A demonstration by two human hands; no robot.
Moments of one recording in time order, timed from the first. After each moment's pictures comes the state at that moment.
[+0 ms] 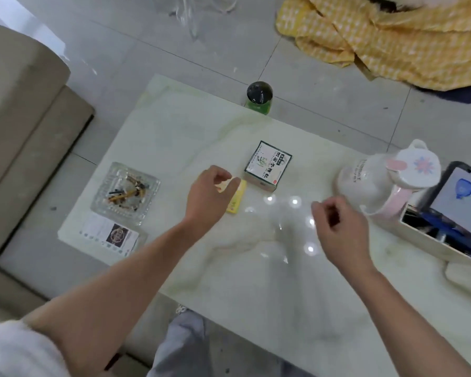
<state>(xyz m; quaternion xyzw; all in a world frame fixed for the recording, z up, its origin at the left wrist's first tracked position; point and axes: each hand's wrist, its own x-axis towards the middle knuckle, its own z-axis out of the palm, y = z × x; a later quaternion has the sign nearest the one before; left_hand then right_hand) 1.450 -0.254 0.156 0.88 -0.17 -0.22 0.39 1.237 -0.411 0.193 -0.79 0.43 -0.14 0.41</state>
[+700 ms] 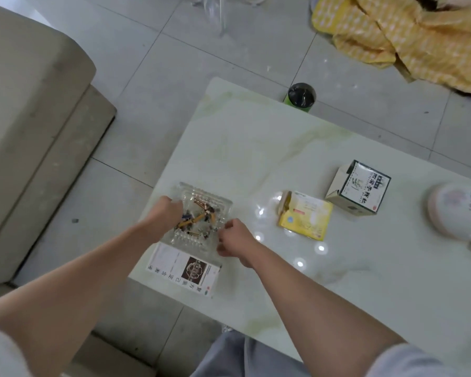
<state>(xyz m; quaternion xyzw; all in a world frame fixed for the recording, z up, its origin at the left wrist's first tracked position) 1.694 -0.045 0.066 0.89 0.03 -0.43 0.17 1.539 -0.162 0.064 -0.50 0.49 0.26 0.67</state>
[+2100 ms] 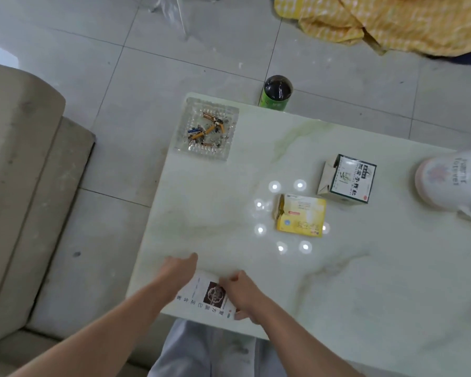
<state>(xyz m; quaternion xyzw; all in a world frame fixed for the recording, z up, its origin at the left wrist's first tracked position) 1.646 -0.029 0.085 0.84 0.12 -0.53 0.06 1.497 -0.111 0.089 -0.45 0.55 0.33 0.63</state>
